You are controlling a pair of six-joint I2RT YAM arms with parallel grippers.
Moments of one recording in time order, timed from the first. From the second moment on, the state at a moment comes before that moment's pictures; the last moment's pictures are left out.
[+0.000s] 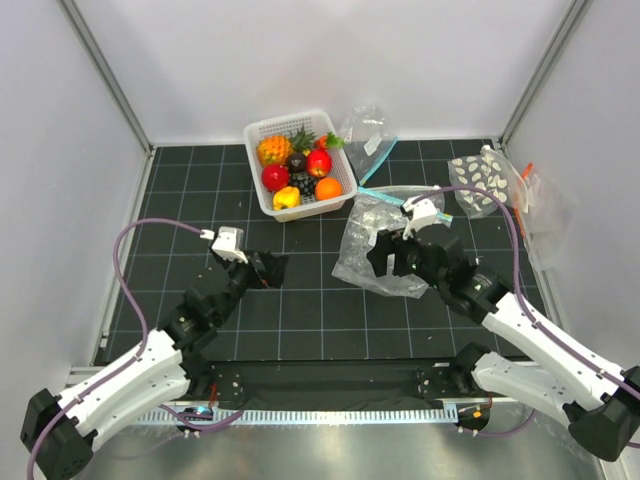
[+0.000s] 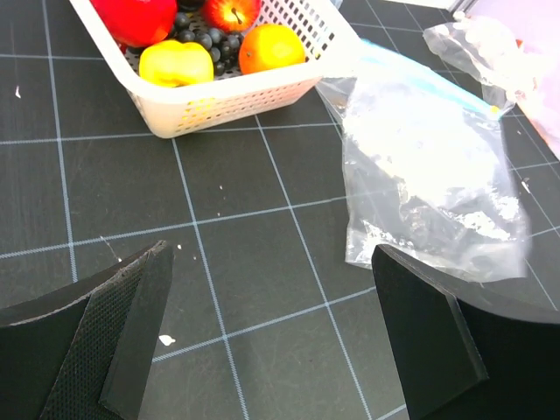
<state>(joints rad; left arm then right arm) -0.73 0.66 0.37 0.14 -0.33 -0.40 0.69 0.88 0.79 -0.38 0.17 0.33</state>
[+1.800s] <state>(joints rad) -0.73 0.81 0.38 0.15 -0.17 -0.38 -0.06 1.46 0.75 -0.07 0.01 0.61</state>
